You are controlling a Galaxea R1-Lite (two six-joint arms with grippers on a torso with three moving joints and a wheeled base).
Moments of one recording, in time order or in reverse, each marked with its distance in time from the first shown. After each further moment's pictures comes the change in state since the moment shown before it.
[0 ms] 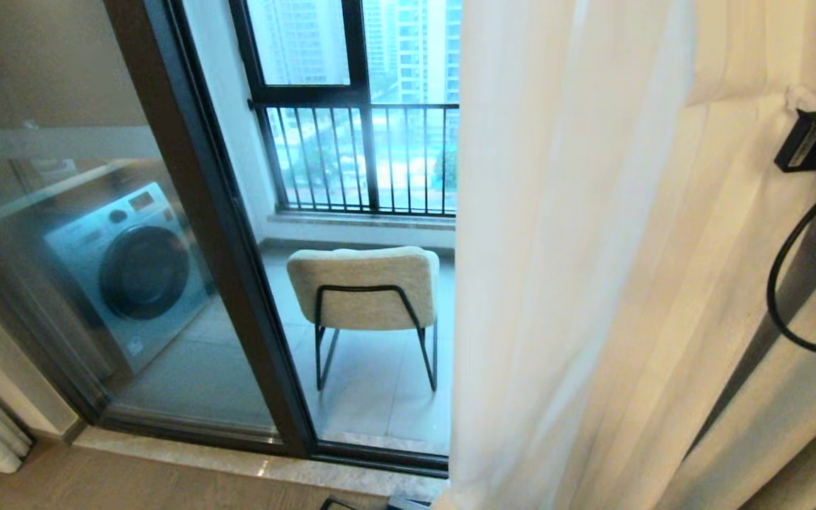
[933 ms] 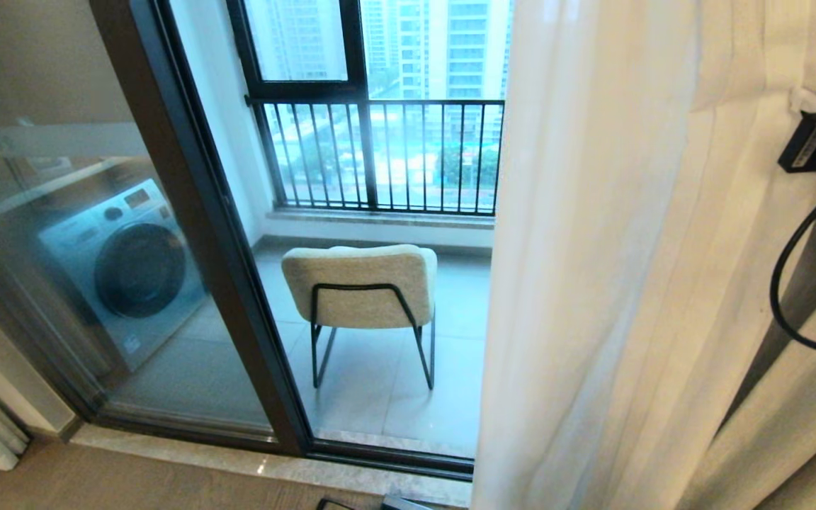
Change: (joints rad) left arm 0.000 0.000 0.000 0.000 0.000 0.000; right arm 0.001 -0.006 -0.003 0.004 0.007 0.002
